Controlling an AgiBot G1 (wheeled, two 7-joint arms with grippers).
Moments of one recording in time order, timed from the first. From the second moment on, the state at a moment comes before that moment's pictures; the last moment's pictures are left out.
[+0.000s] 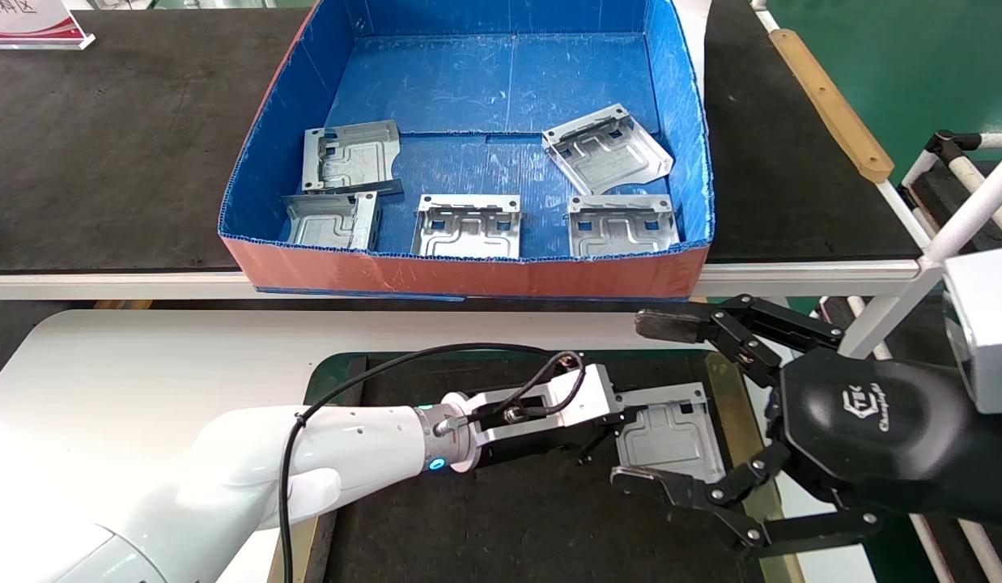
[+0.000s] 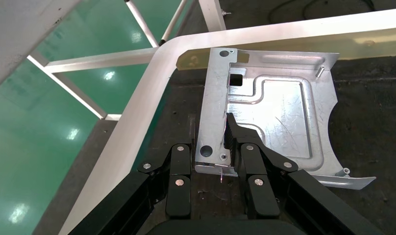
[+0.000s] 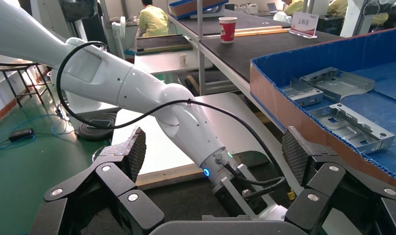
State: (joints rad) left arm -1.36 1.37 1.08 -0.58 0.83 0.70 0.54; right arm 1.07 -0.56 -0.37 1.22 -0.64 -1.42 0.12
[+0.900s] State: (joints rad) left arm -1.39 1.37 1.25 -0.62 0.73 0.60 0.53; right arm 1.07 -0.56 -0.37 1.22 -0.64 -1.42 0.12
